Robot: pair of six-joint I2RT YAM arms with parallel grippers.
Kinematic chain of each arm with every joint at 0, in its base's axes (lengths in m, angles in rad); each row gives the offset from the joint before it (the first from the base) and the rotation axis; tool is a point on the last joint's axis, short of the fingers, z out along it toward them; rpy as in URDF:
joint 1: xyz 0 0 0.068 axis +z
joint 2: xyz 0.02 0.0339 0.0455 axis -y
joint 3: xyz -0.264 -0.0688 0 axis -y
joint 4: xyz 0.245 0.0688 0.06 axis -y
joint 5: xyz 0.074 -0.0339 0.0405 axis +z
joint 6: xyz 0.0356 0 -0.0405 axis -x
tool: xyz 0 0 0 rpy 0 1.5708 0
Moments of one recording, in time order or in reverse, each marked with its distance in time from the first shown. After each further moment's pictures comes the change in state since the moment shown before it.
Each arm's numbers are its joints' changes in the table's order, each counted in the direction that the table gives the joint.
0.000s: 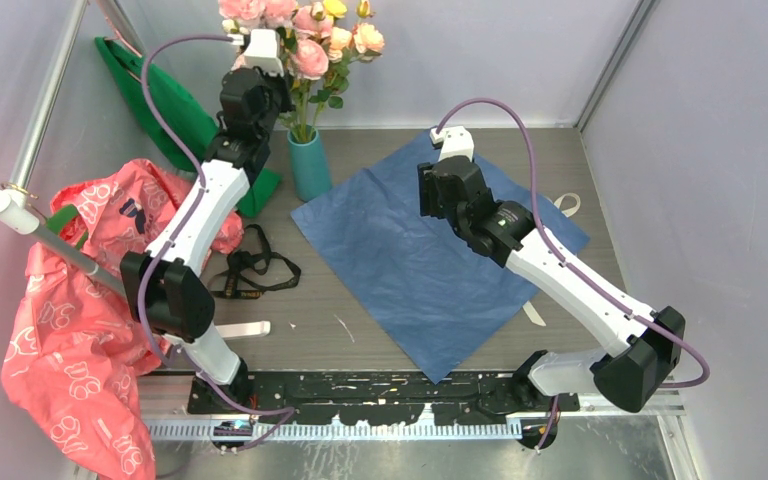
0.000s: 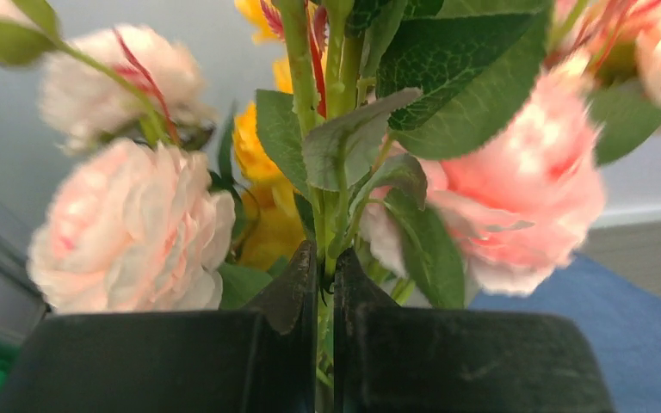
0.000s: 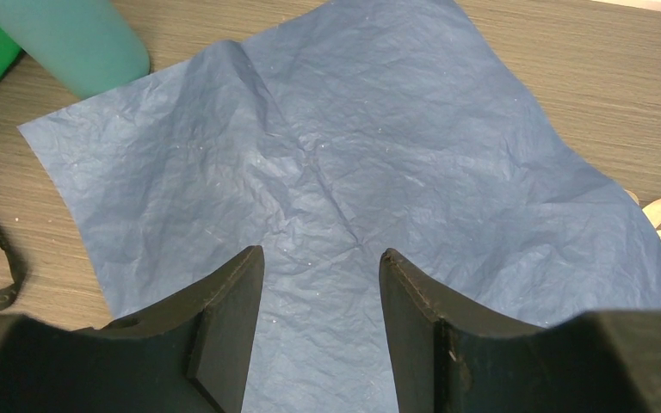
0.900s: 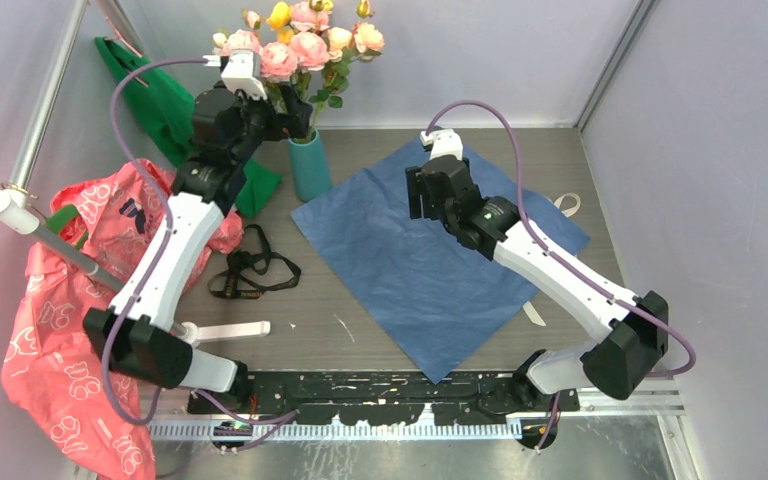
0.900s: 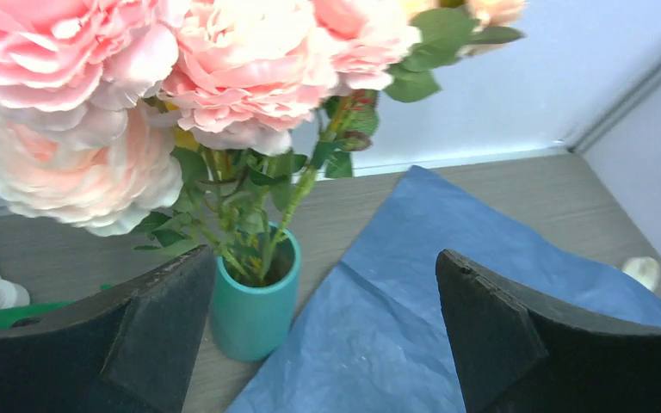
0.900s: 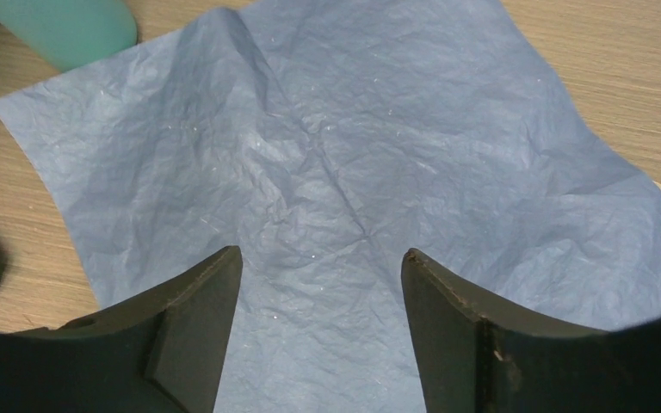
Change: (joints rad) left arm 0.002 0.235 -0.183 -0.188 -0.155 0.184; right arm -0.007 -0.060 0.001 0.006 0.017 -0.010
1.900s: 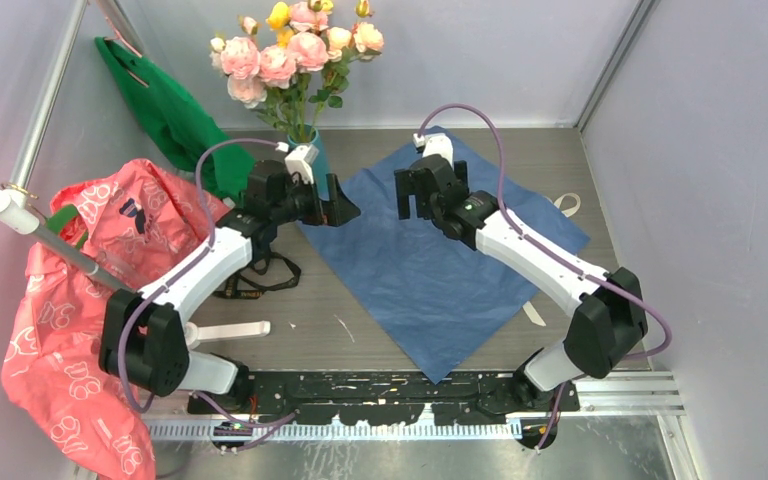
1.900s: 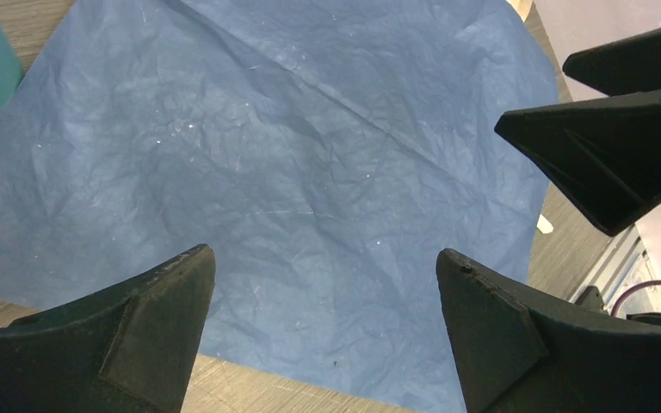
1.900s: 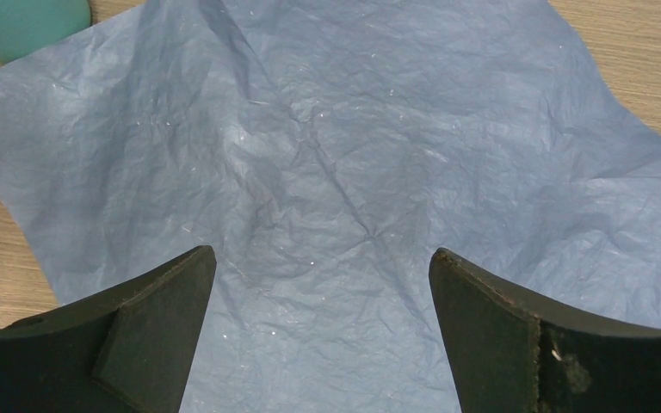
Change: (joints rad) left arm -0.101 0.062 -0.508 0.064 -0.401 0.199; right arm -0.027 -0.139 0.000 0.039 0.007 -0.046
